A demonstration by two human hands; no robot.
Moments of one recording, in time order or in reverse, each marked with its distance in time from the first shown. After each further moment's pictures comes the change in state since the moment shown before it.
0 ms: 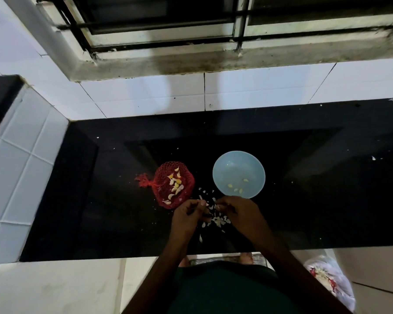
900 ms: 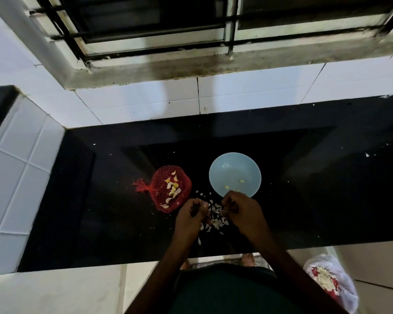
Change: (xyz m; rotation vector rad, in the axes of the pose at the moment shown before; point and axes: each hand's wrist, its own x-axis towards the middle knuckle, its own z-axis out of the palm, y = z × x) left_hand 0.000 0.004 0.013 0.109 -0.036 0.102; right_hand -0.006 0.002 -0.004 0.107 0.134 0.077
